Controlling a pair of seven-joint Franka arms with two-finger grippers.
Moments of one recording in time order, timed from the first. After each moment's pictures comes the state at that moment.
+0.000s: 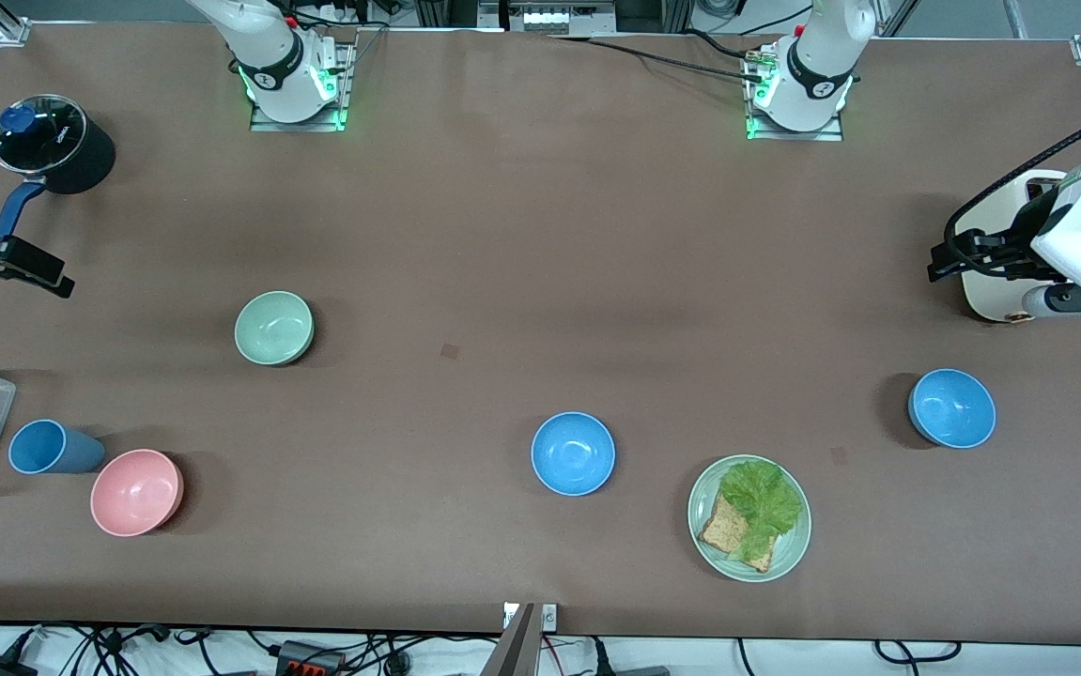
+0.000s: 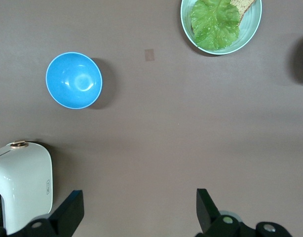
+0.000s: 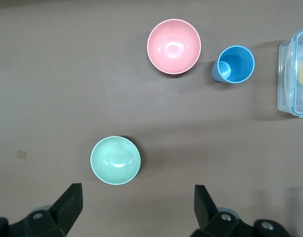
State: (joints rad) left arm 0.08 0.09 -0.09 -1.62 -0.02 1.63 -0.05; right arm 0.01 0.12 -0.10 -1.55 0.03 1.71 0.00
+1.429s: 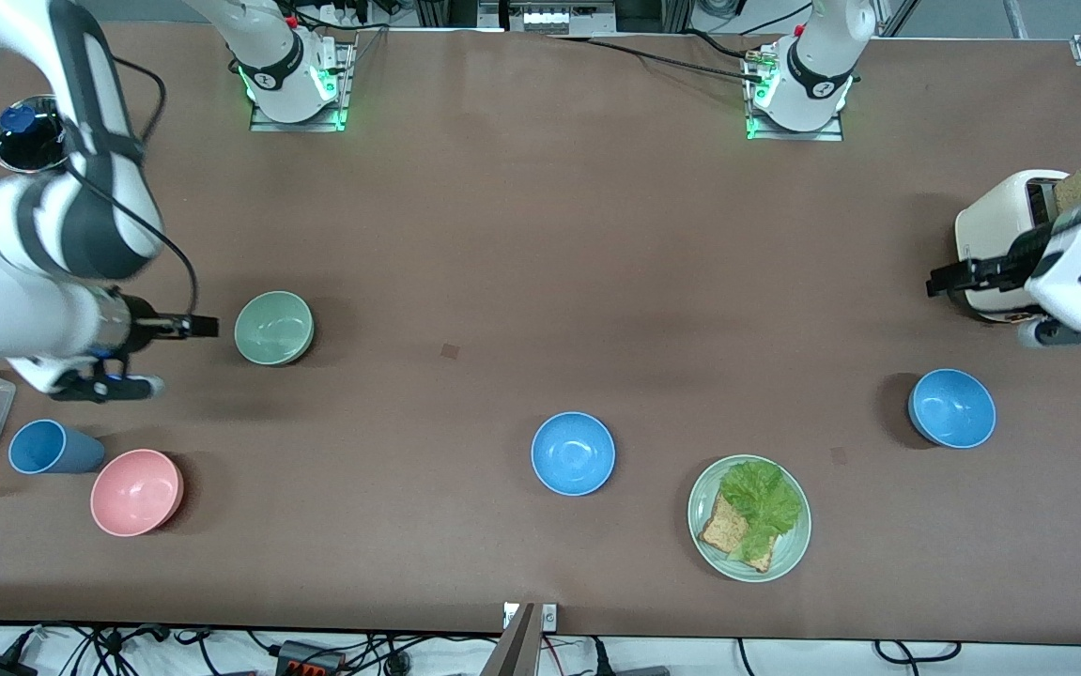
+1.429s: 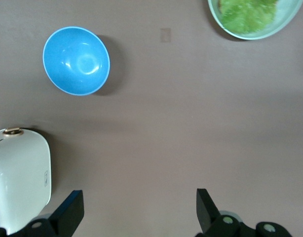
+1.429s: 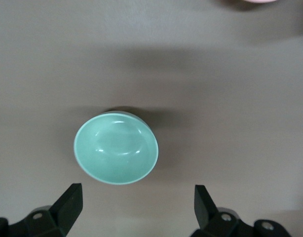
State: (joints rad) left arm 0.14 0.21 -0.08 -1.63 -0.02 1.65 -0.05; right arm 0.10 0.46 -0.09 -1.61 0.02 1.75 -0.01
